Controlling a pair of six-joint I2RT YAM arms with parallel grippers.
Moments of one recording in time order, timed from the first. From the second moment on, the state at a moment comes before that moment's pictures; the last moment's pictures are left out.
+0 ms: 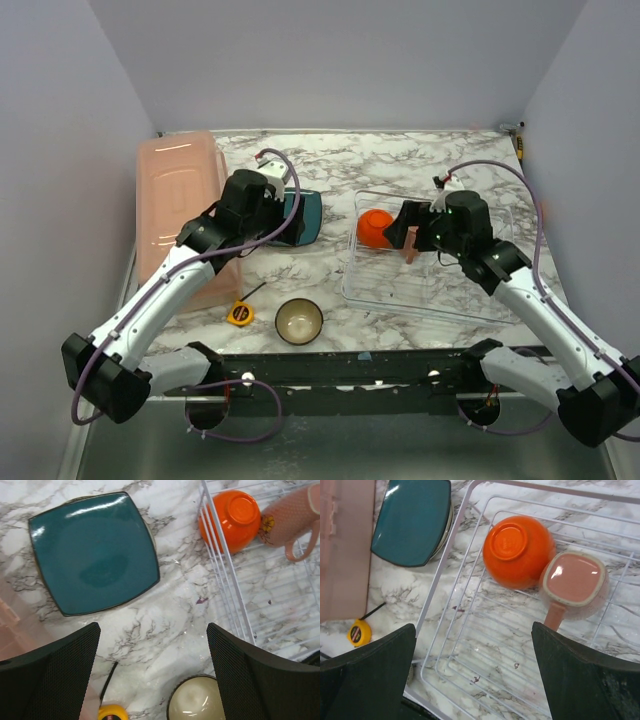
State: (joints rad) left arm -0.55 1.13 1.11 -0.55 -0.02 -0.17; right arm 0.46 1.02 0.90 -0.41 -0.03 0.43
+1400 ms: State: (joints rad) left arm -0.97 1.12 0.63 -0.56 -0.16 -0.72; right arm 0.46 0.89 0.78 -0.38 -0.21 0.43
